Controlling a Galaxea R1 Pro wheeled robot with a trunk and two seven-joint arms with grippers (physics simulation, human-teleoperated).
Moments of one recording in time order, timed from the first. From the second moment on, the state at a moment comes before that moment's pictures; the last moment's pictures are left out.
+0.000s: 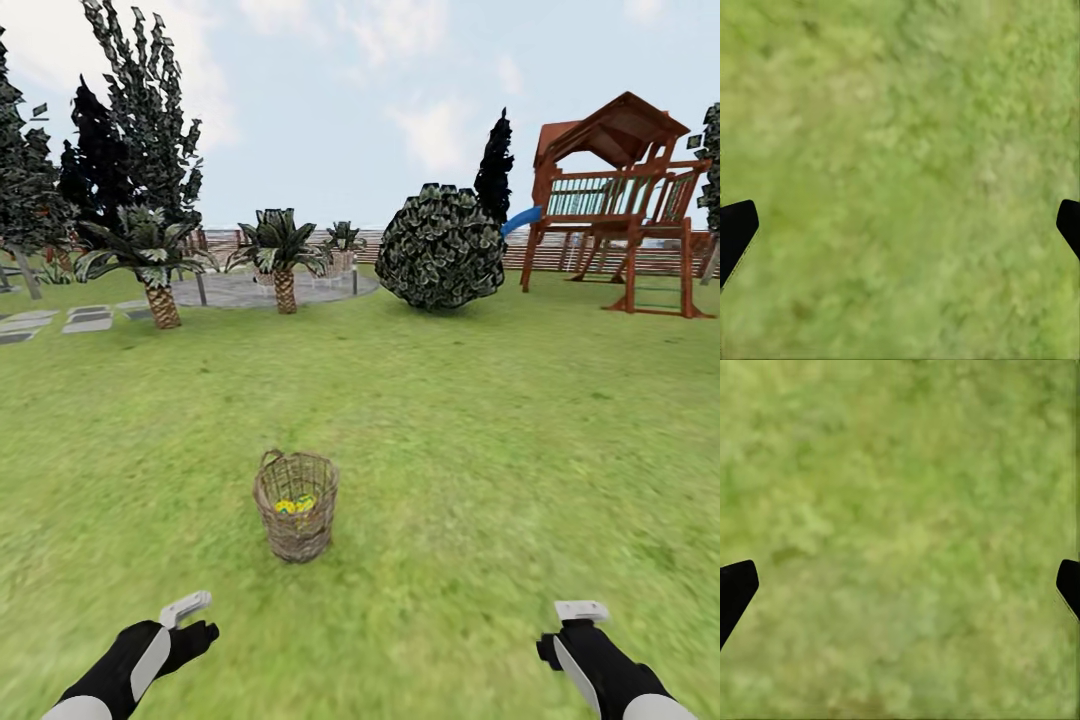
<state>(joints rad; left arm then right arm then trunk) -0.52 0.13 0.20 -0.42 0.24 0.44 0.04 -0.52 -0.19 0.07 -0.43 -0.08 0.47 -0.22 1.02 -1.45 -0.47</state>
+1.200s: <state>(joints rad) -0.52 0.13 0.20 -0.42 0.24 0.44 0.04 -0.52 -0.19 0.07 -0.43 -0.08 0.47 -0.22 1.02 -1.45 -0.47</state>
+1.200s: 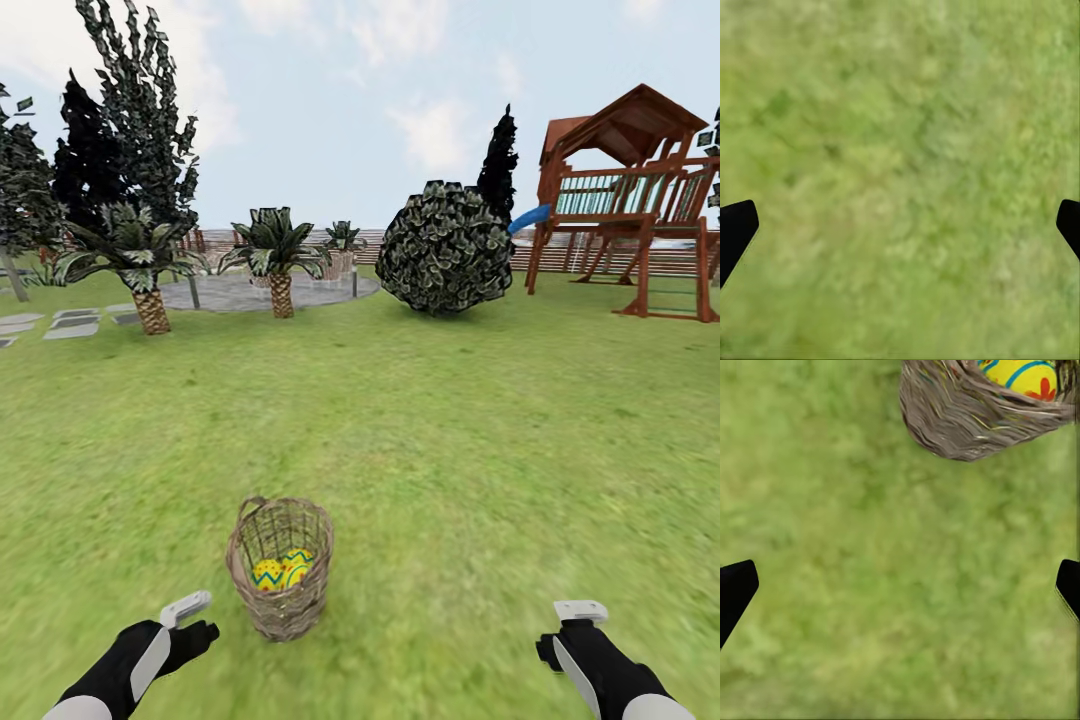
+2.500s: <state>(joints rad) -0.52 0.13 0.20 -0.42 0.24 0.44 0.04 -0.52 -0.18 0.08 -0.41 -0.08 0.47 -0.22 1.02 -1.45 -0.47</state>
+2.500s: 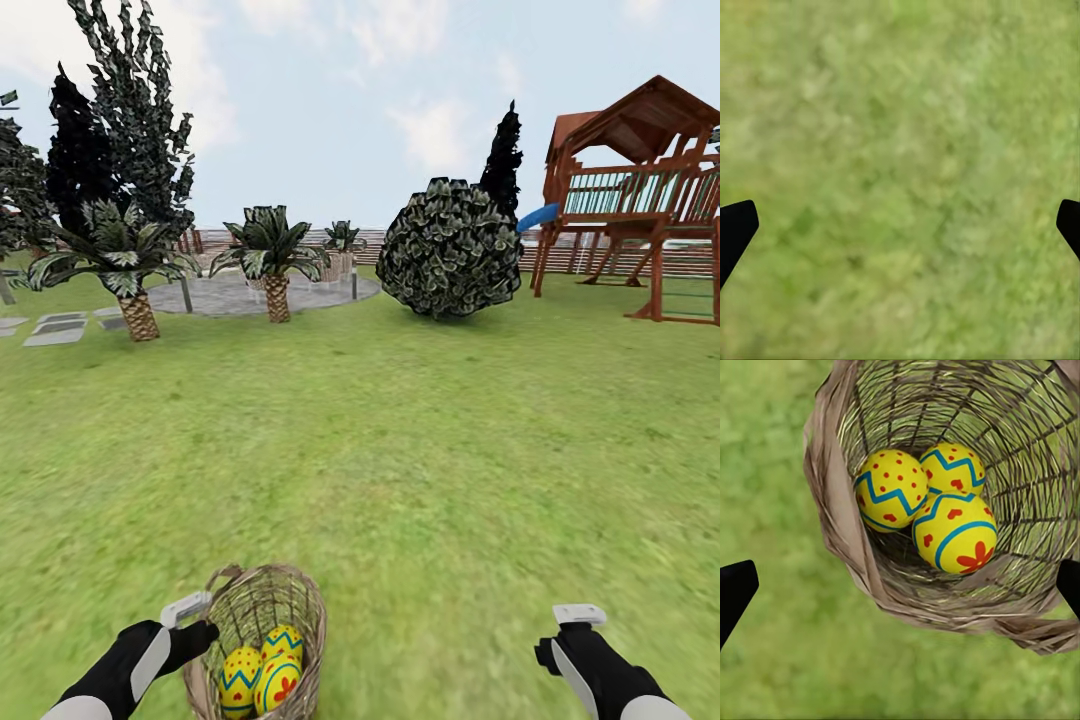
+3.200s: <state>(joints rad) -0.52 0.16 0.21 -0.42 0.24 0.44 0.04 -0.52 -0.19 0.07 -0.41 -0.08 0.47 -0.22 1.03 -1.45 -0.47</state>
